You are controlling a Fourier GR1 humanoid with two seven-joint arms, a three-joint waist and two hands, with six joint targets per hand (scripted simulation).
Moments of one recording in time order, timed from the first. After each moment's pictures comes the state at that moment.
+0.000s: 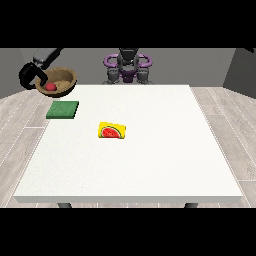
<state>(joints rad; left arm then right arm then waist) -0.58 0.75 0.59 -1.06 0.35 -0.46 0.05 -0.57 -0.72 -0.30 -0.65 -0.15 0.03 0.08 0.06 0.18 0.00</state>
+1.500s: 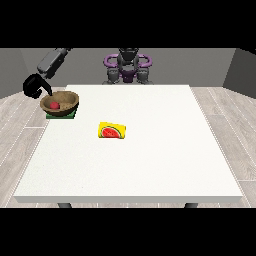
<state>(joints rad) -0.53 0.83 0.59 -0.98 0.37 -0.48 -0.08 -0.60 -0.64 -0.41 -0.54 -0.21 -0.11 0.01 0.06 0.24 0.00</state>
